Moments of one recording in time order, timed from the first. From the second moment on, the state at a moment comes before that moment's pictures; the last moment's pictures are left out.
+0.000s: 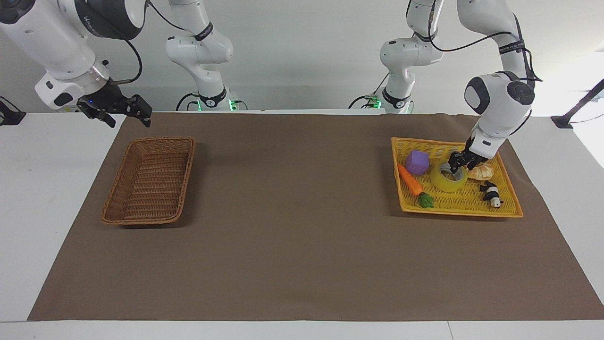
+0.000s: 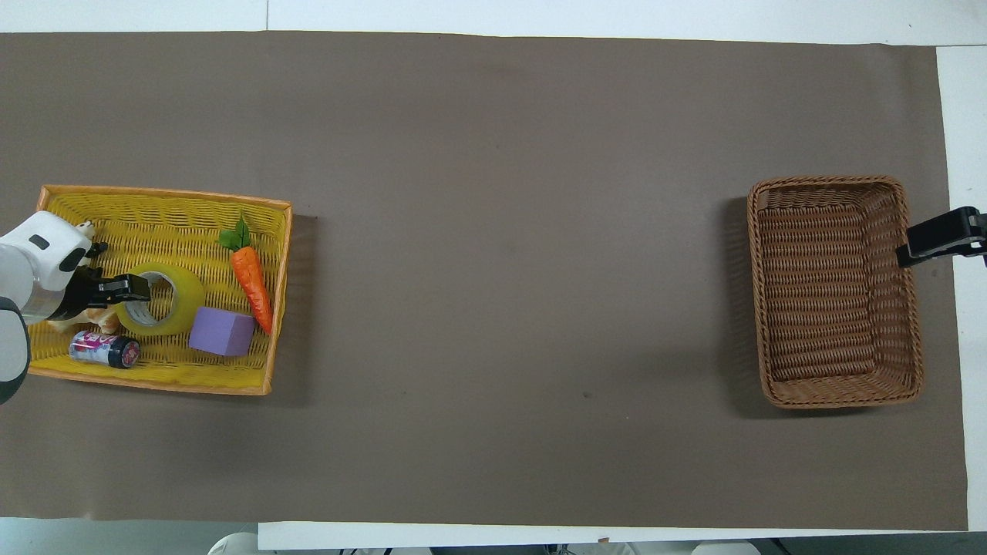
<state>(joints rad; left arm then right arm) 0.02 -0.09 0.08 -2.38 0.05 2.30 -0.01 0.01 -0.03 -0.15 -1.64 0.01 1.44 -0.11</state>
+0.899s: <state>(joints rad) 0.04 -0.06 0.08 -2.44 0.05 2.40 -0.02 0.01 -0.03 -0.15 -1.64 0.01 1.44 -0.11</state>
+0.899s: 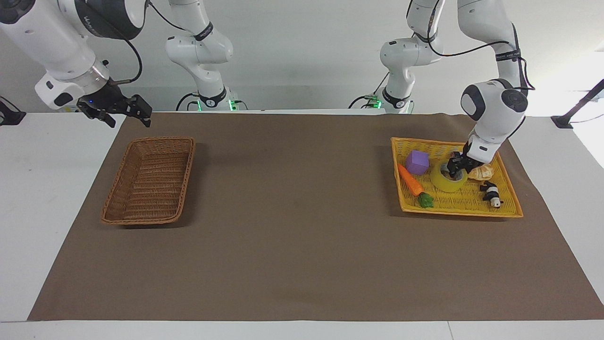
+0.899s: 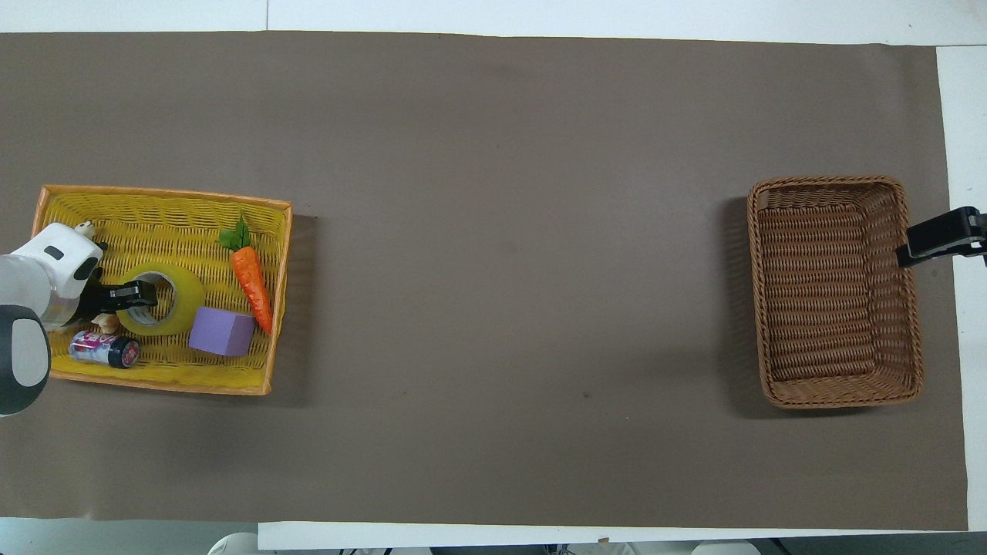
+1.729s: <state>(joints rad) 0.03 -0.06 0.07 -2.46 0.05 2.41 -0.03 0.01 -0.03 -0.15 -1.64 0.01 1.44 -0.11</state>
